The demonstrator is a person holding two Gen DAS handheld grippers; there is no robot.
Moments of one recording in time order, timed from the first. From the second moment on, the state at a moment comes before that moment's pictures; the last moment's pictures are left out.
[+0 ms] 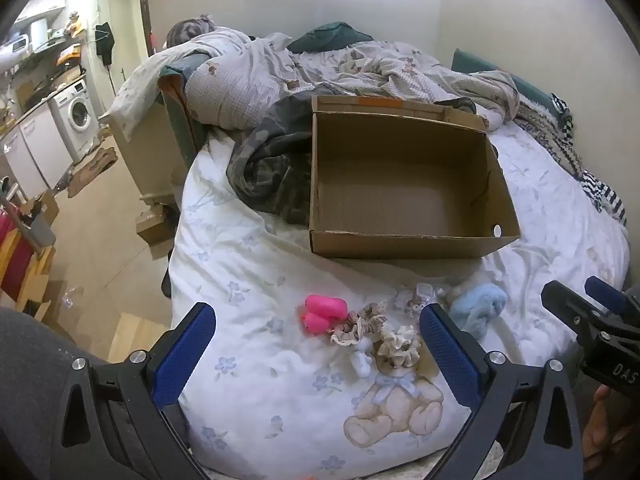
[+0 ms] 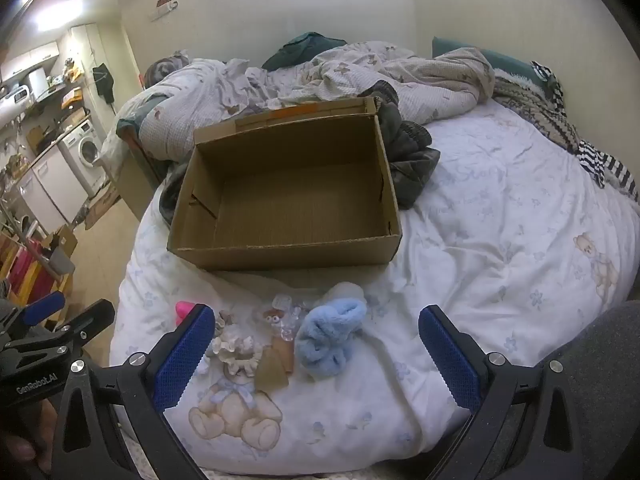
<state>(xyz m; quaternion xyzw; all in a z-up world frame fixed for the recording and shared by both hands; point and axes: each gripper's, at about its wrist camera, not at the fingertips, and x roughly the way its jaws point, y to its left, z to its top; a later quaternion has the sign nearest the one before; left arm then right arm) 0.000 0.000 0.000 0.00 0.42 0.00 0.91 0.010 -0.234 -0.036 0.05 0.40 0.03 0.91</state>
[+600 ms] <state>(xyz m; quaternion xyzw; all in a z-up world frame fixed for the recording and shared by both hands) 0.000 0.000 0.000 0.00 0.42 0.00 0.91 0.011 -0.233 -0.036 0.05 0.41 0.03 0.91</state>
